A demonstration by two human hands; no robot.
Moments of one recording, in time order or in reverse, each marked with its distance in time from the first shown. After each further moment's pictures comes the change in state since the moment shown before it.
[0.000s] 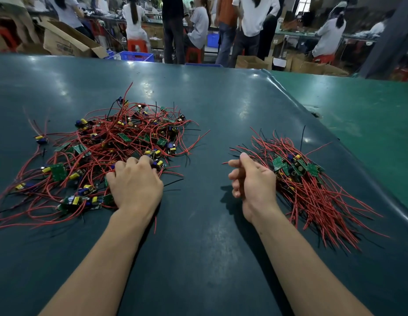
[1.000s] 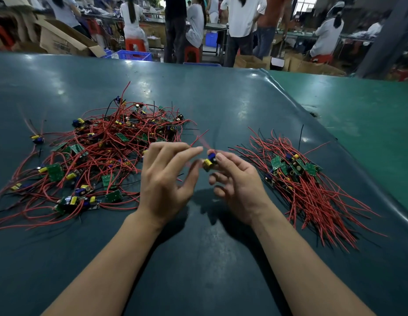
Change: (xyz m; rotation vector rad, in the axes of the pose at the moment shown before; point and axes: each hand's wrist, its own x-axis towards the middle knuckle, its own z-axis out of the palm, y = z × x) left_hand -0.016 0.027 -0.004 -0.652 0.523 0.783; right_hand -0.012 -0.003 0.008 0.145 -0.457 0.074
